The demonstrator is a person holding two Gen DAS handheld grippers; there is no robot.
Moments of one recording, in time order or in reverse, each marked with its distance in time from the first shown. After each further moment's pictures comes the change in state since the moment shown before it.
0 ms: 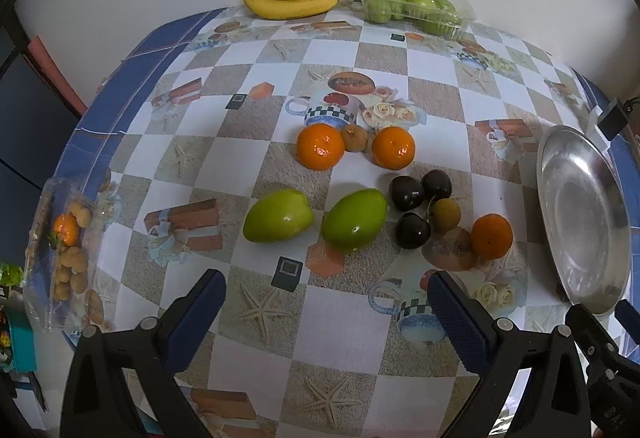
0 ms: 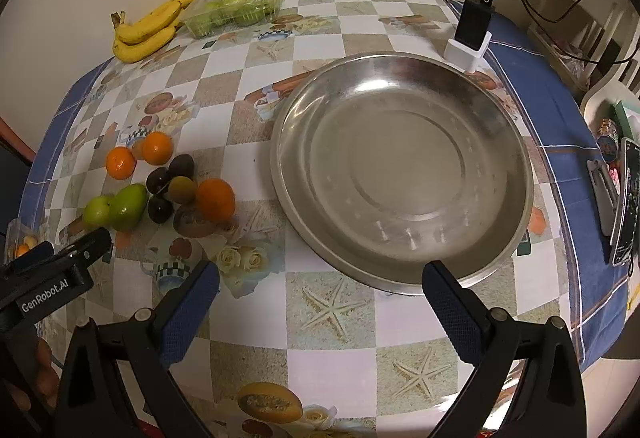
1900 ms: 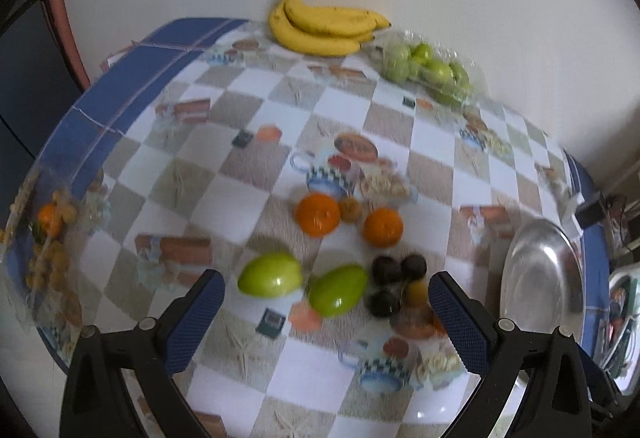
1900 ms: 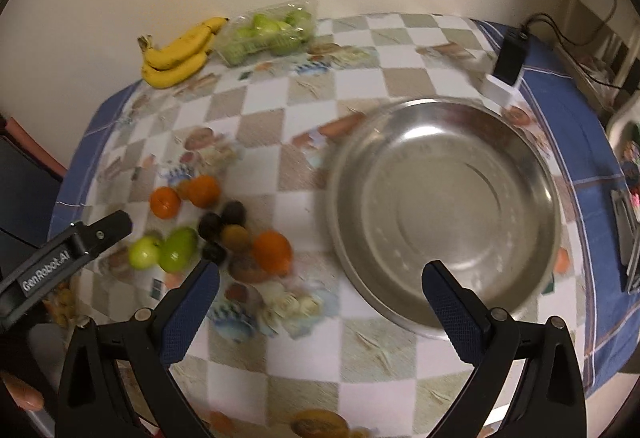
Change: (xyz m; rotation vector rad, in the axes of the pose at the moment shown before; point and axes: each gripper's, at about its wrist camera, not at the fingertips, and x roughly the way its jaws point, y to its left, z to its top) left arm -0.018 0.028 0.047 -0.204 -0.078 -0.119; right arm -0.014 0.025 0.045 -0.004 -0.037 0.118
